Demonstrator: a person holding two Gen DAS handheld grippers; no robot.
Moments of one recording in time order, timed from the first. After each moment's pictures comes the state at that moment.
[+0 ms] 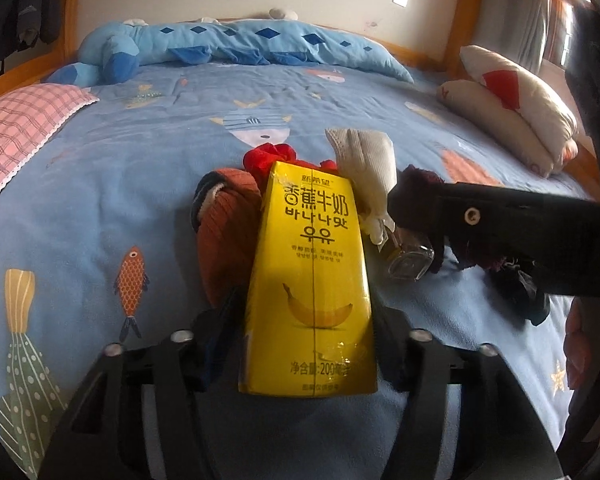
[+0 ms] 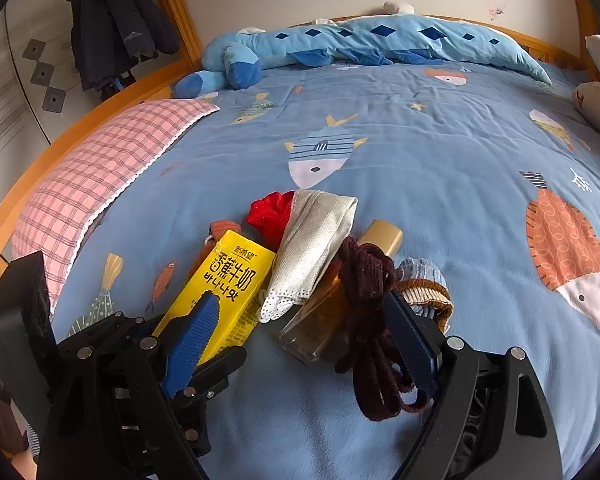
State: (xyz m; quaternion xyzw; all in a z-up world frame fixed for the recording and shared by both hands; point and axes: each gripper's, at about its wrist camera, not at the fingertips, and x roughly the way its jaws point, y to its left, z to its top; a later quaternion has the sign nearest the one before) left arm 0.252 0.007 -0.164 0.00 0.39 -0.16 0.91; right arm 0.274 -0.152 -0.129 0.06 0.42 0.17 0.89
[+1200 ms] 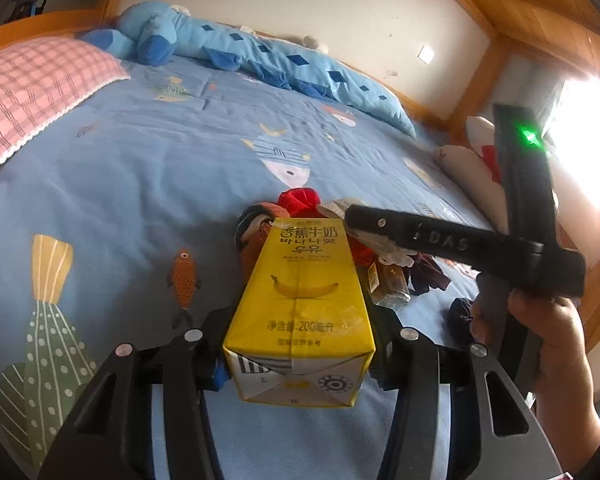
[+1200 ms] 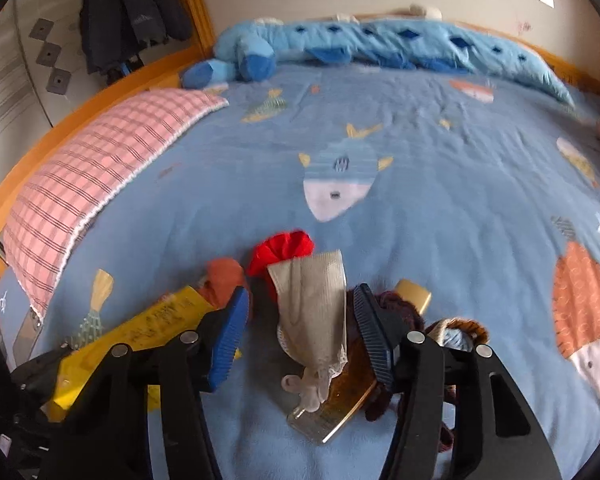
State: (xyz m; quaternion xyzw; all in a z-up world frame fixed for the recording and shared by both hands) left arm 0.240 0.063 -0.136 -0.13 0.37 -0.17 0.91; right arm 0.325 -0.124 -0.133 0.02 0.44 0.19 0.88
